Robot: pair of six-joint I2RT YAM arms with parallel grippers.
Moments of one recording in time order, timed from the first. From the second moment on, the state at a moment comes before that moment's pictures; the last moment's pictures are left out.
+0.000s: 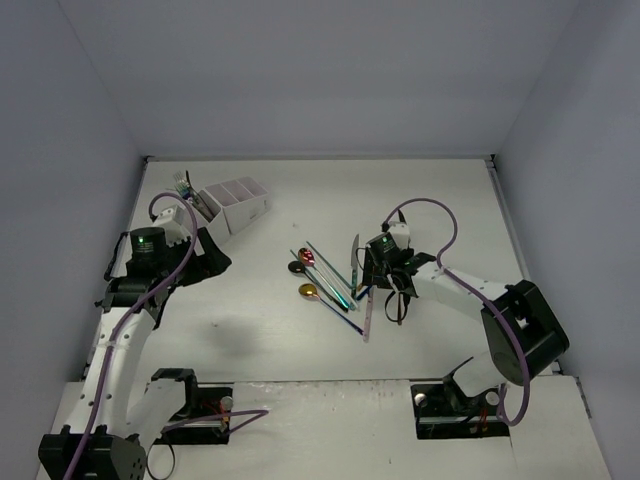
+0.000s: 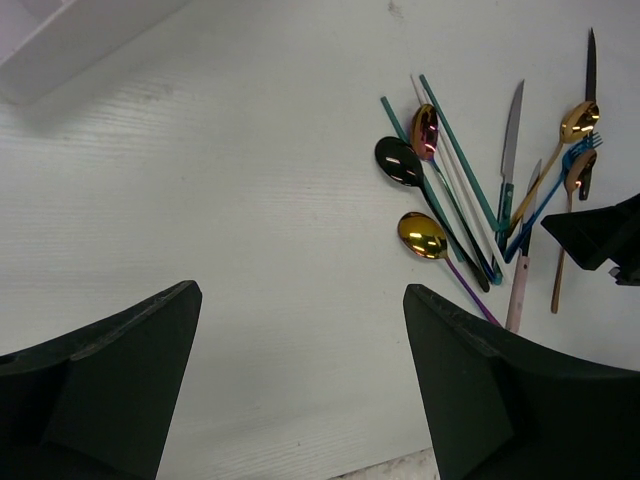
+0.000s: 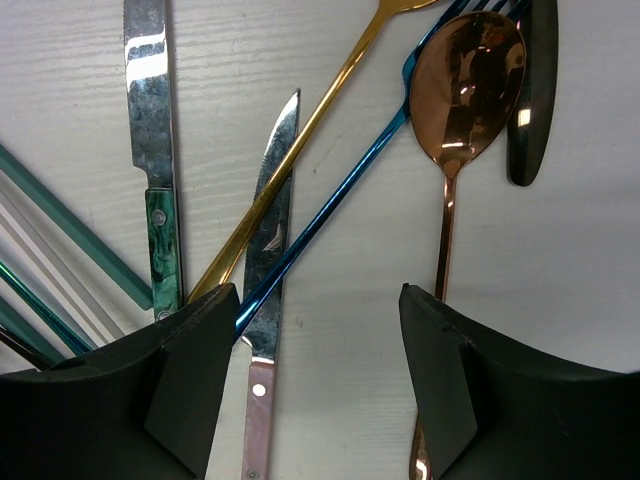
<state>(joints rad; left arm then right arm) 0.00 0.87 0.84 -0.65 0.29 -0.39 0.58 1.48 0.76 -0.29 0.33 0.58</state>
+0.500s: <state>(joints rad) -0.12 0.88 0.86 -0.64 0.26 -0.42 0.67 1.47 0.71 -0.32 0.29 0.62</state>
